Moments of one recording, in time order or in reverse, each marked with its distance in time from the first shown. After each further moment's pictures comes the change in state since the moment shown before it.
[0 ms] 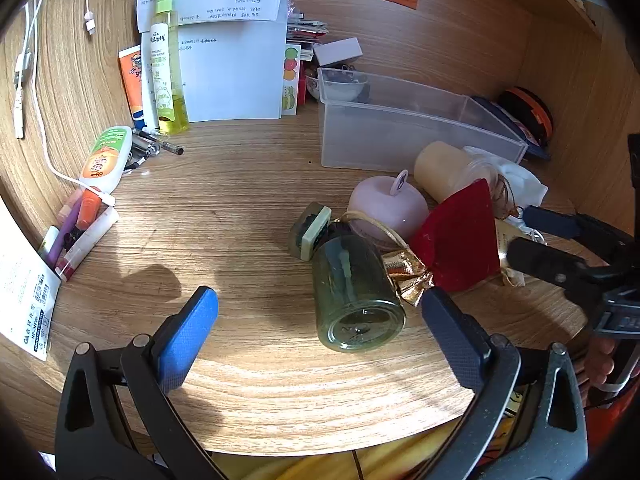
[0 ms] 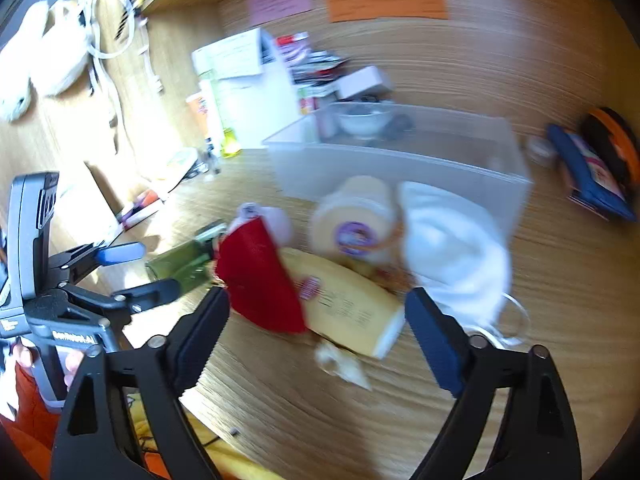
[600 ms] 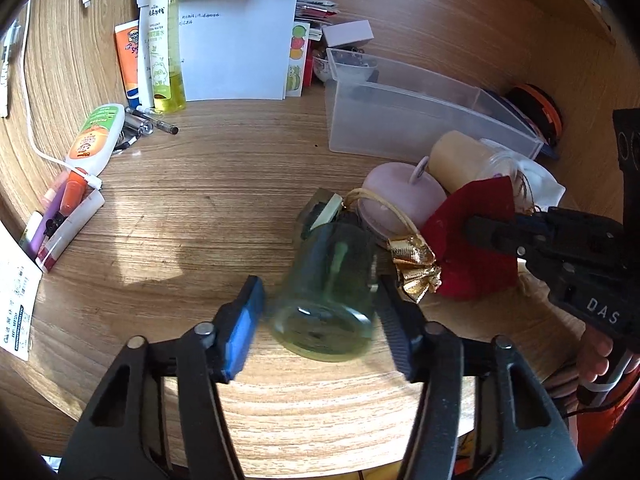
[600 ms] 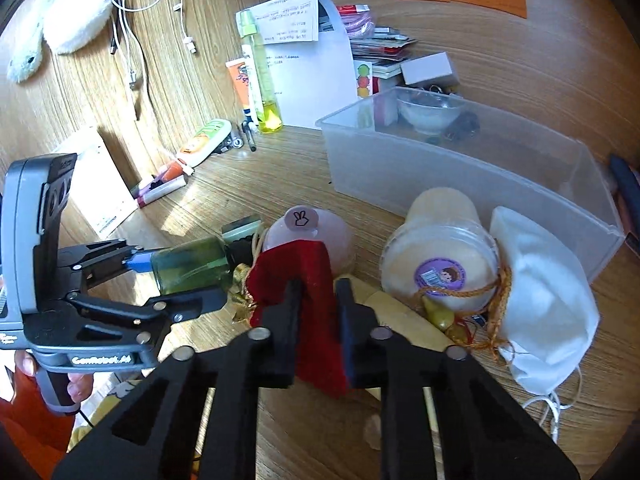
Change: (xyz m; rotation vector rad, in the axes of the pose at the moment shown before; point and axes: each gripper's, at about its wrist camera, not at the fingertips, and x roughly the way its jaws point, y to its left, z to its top) left arm 0.021 0.009 0.001 -0.041 0.049 -0.012; right arm 0.047 0.026 0.017 -0.102 0.075 0.097
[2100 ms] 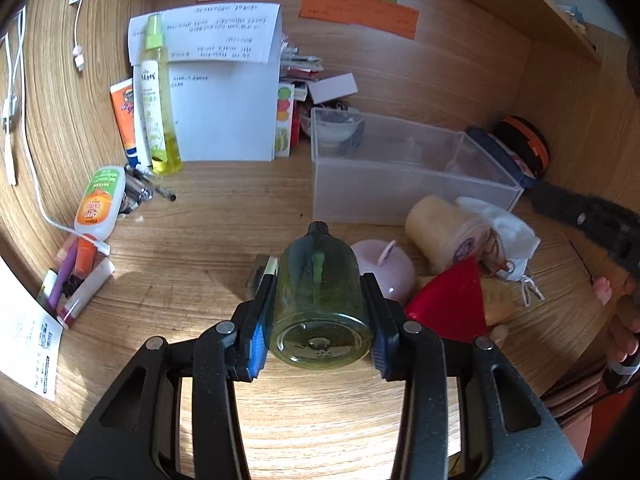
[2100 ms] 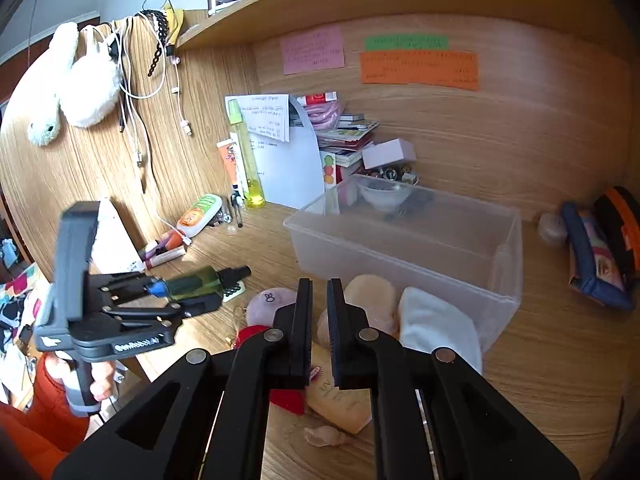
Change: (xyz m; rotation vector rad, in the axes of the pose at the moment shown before) left arm -0.029 -0.015 0.036 0.033 -0.127 -0.007; right arm -0.081 -0.025 0.019 -0.005 -0.196 -0.041
